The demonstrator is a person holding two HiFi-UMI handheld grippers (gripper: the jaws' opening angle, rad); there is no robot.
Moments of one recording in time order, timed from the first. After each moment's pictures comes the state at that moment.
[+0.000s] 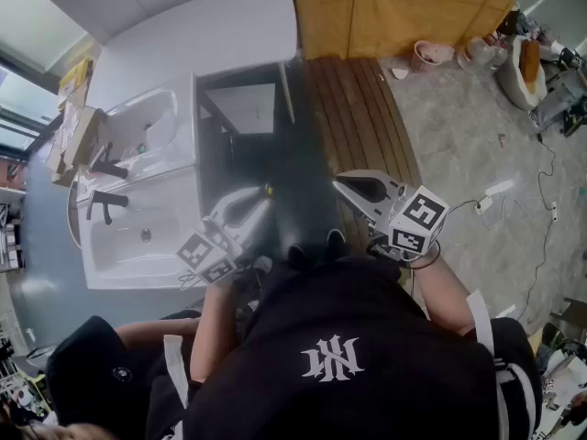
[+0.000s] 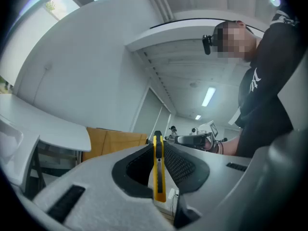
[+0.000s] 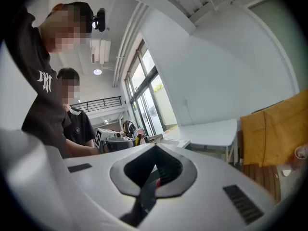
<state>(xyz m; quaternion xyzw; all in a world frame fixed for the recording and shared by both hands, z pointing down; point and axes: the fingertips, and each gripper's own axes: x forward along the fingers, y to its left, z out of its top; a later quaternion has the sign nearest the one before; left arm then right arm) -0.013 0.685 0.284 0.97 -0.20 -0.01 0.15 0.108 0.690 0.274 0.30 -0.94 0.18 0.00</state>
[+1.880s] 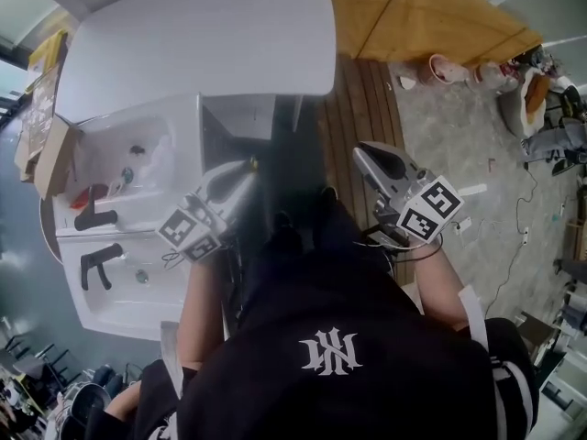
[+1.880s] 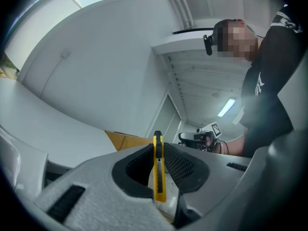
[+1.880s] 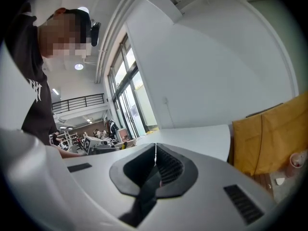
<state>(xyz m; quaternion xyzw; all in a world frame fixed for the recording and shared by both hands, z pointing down) -0.100 0.332 0.335 0.95 -0.23 -0.05 0.20 0.079 0.325 0.306 0.38 -0.90 0.20 0.03</state>
